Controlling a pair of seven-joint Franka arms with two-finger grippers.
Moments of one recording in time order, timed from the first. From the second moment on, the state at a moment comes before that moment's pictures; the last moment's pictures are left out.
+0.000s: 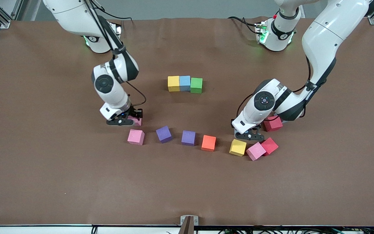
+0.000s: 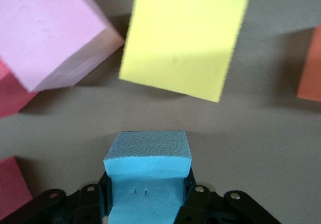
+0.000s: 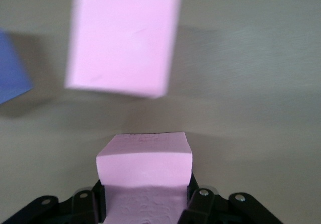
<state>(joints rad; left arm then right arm) 0.17 0.65 -0.65 -1.91 0.55 2.35 -0.76 0.57 0.38 -0.07 -2.22 0.09 2.65 0.40</state>
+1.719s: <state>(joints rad) 0.18 0.59 -0.73 -1.77 0.49 2.14 -1.10 0.87 0.45 -0.06 -2.11 0.10 2.58 0.69</state>
